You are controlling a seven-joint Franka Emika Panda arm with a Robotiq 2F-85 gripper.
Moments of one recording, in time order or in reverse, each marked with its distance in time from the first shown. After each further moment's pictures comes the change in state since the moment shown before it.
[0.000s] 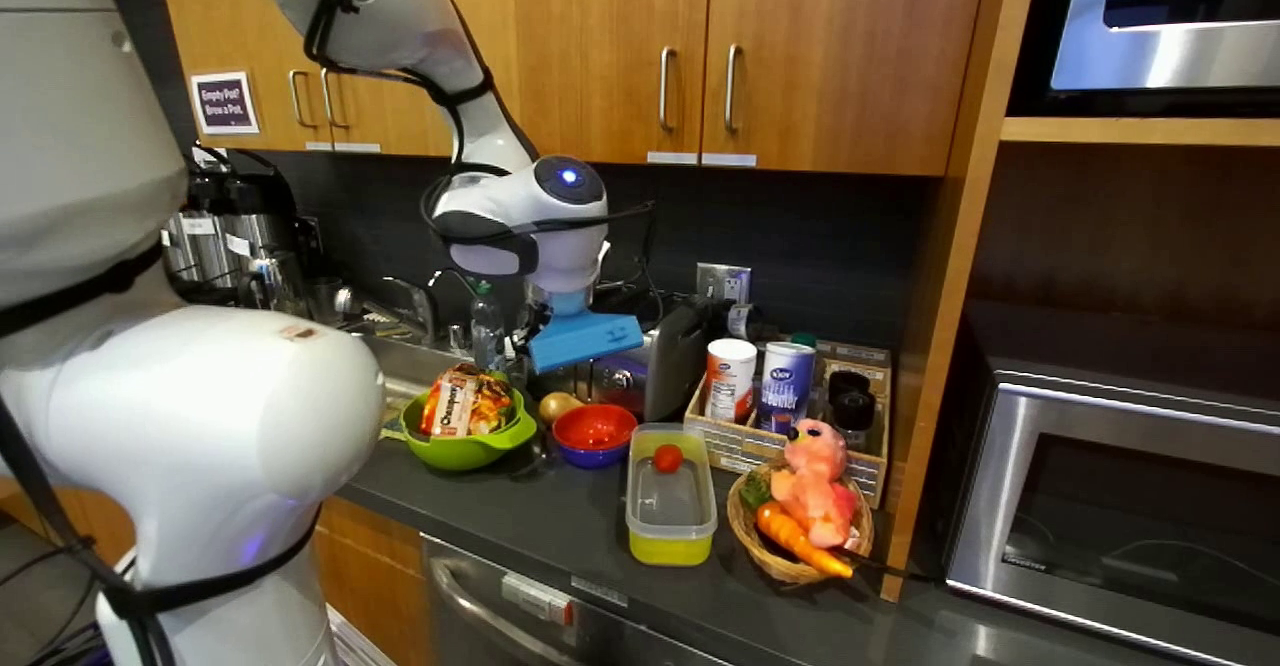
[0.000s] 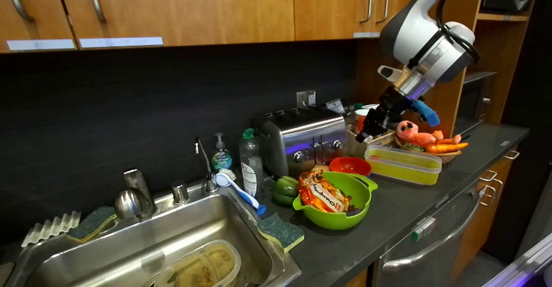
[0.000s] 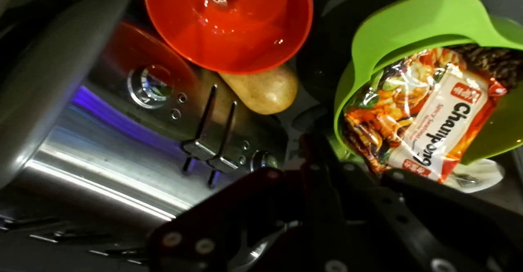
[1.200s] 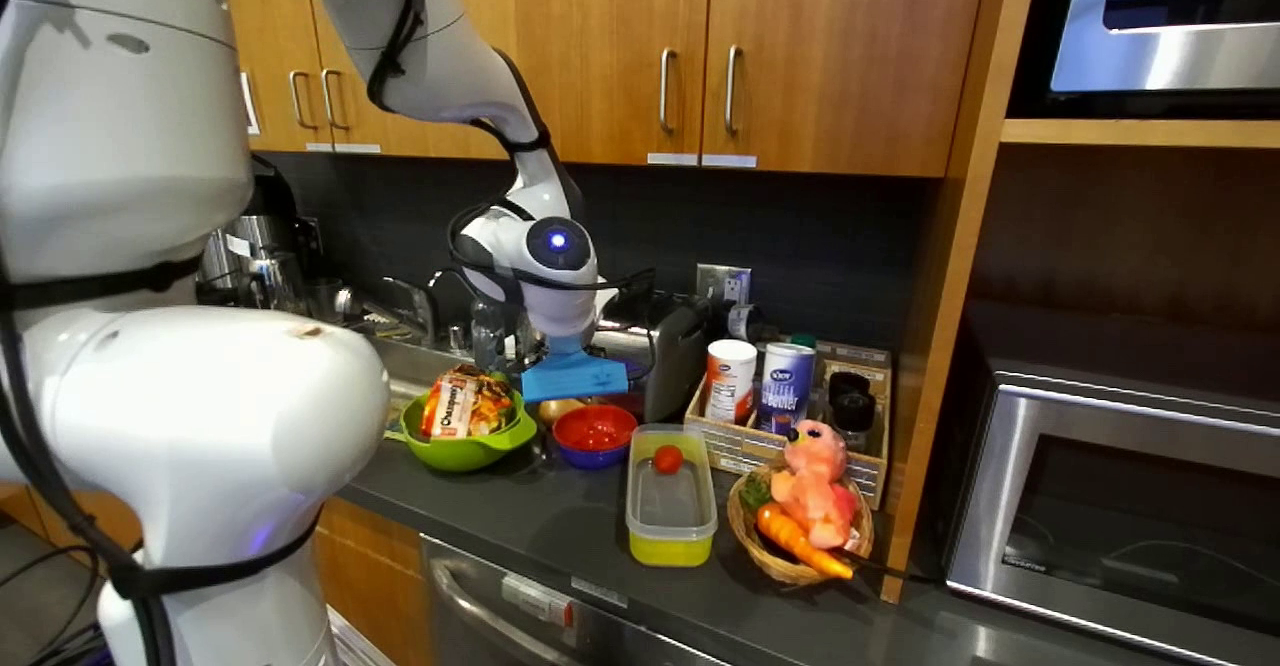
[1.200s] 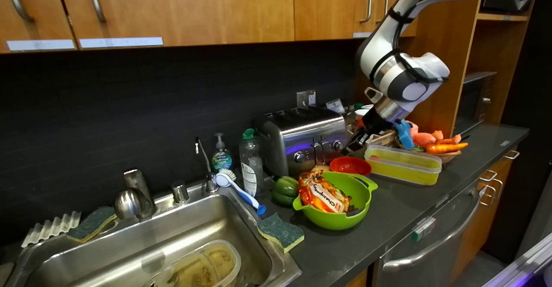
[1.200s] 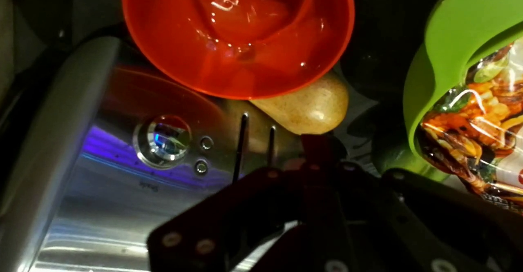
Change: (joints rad) arm 0.042 0.299 0.013 0.210 0.607 0.041 -0.308
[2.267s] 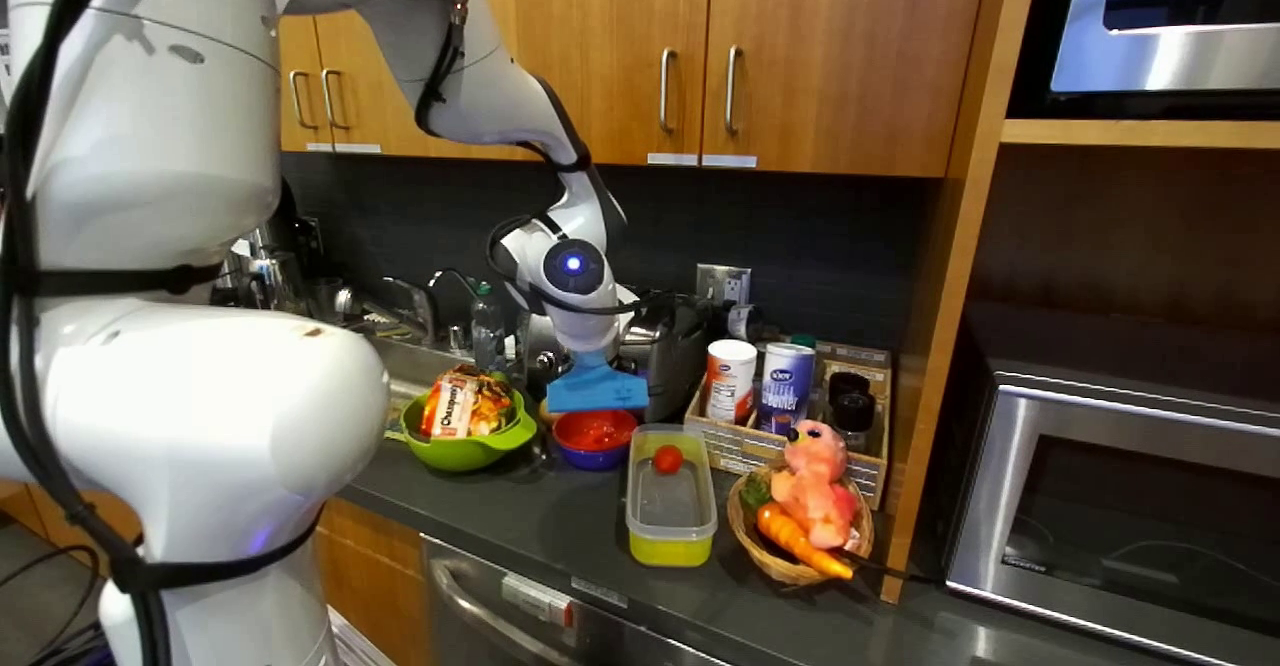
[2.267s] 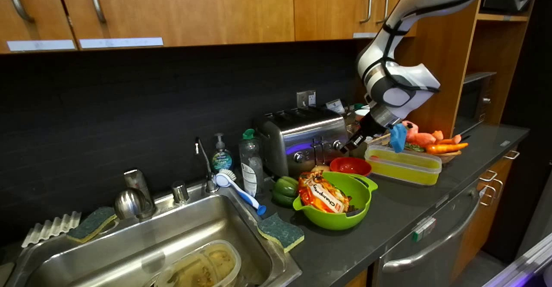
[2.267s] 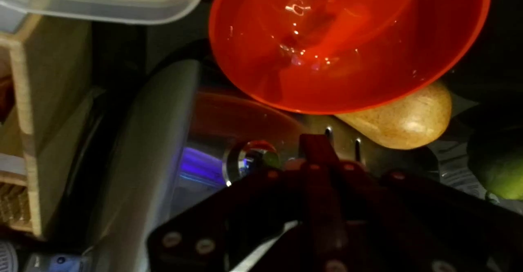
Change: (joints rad) arm -0.013 0.144 -0.058 0.138 0.245 0.007 -0.160
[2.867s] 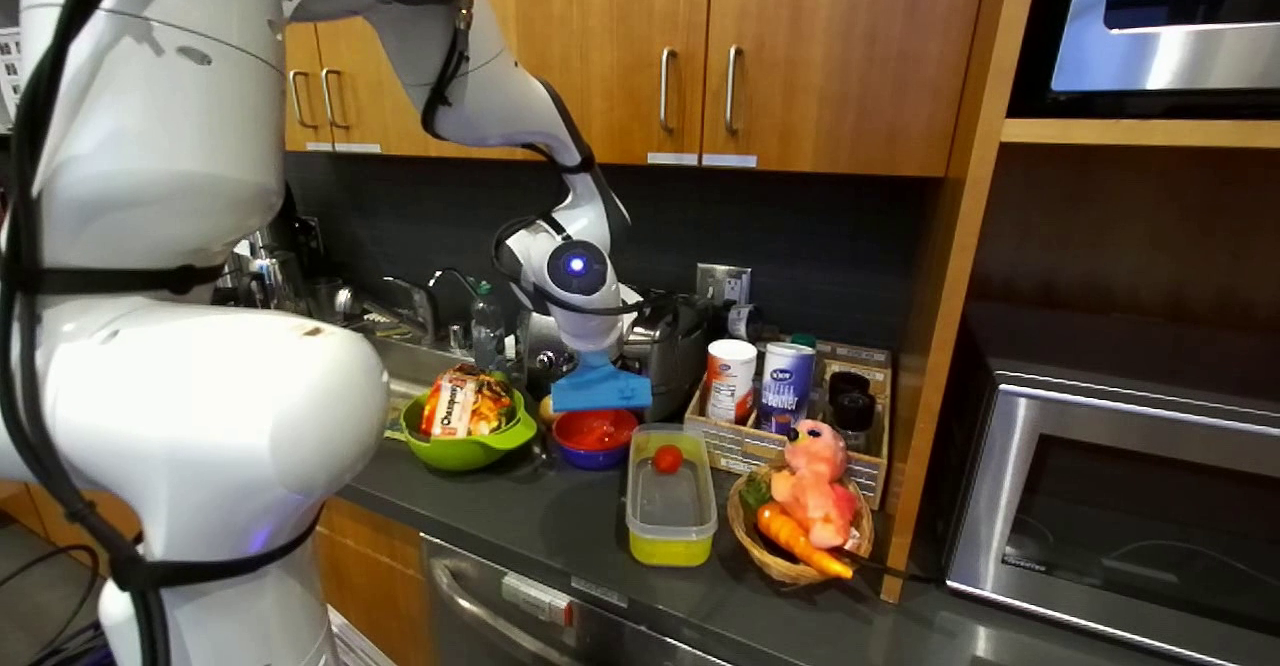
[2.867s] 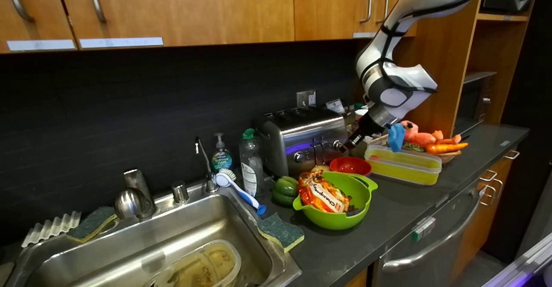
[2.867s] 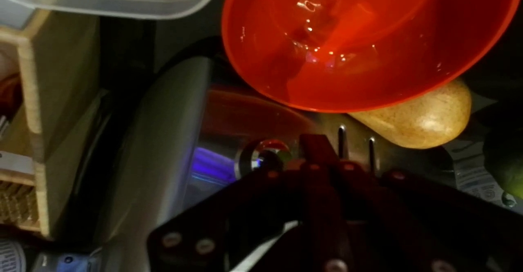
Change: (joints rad) arm 0.000 0.023 -0.007 0.027 0.013 0.000 -0.006
